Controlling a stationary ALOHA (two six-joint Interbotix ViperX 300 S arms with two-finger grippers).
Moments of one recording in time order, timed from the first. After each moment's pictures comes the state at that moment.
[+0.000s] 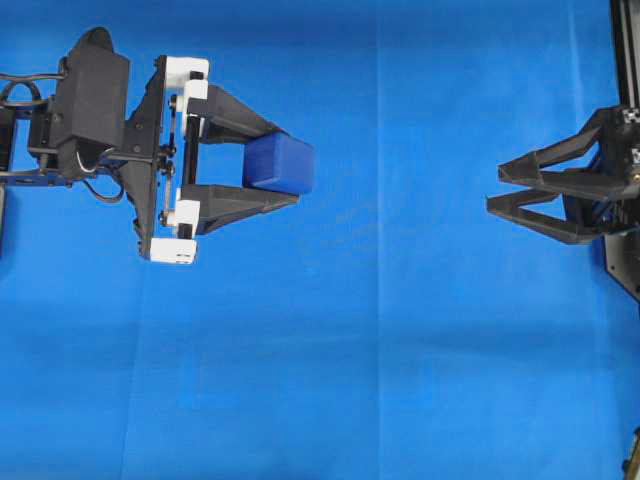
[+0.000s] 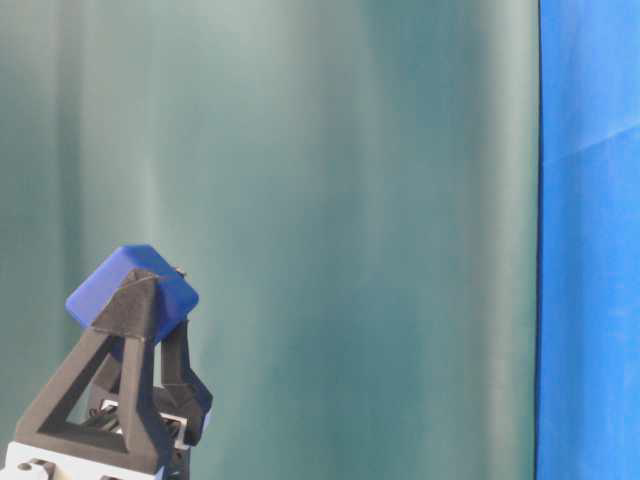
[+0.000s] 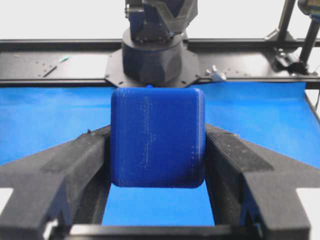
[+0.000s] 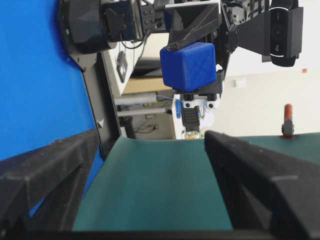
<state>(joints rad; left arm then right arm) -0.02 -0.34 0.67 0.01 -0.25 0.00 0.04 -0.88 1.02 -0.88 -0.12 -0.37</state>
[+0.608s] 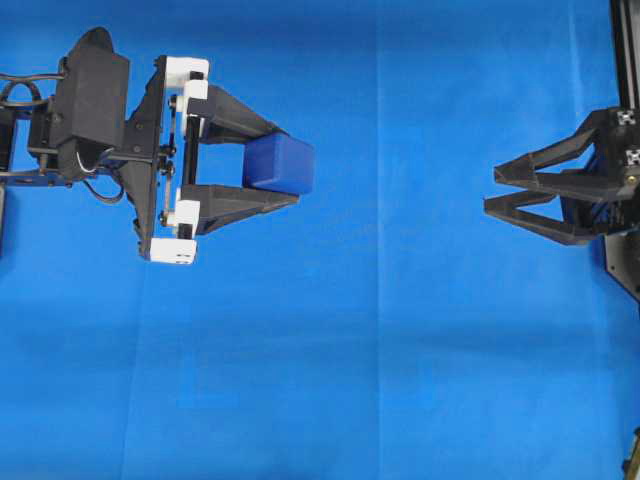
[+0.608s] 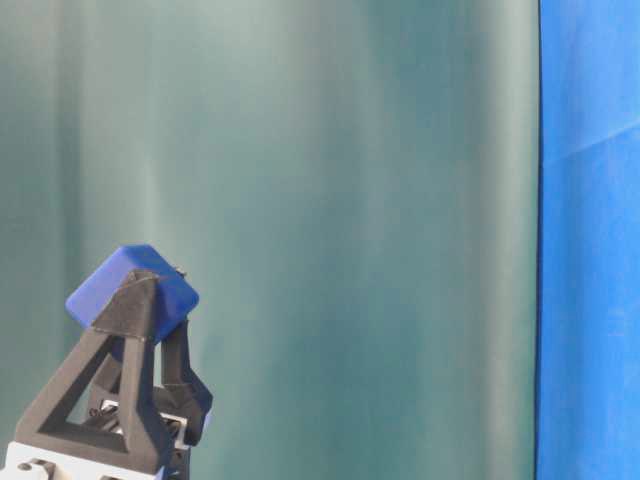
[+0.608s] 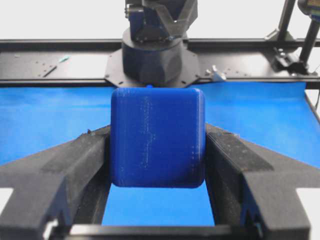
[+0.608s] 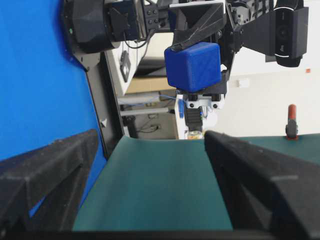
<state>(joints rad) -0.02 -0.34 0.67 0.02 -0.25 0.00 0.04 -0.87 1.02 -0.88 -0.12 -0.37</state>
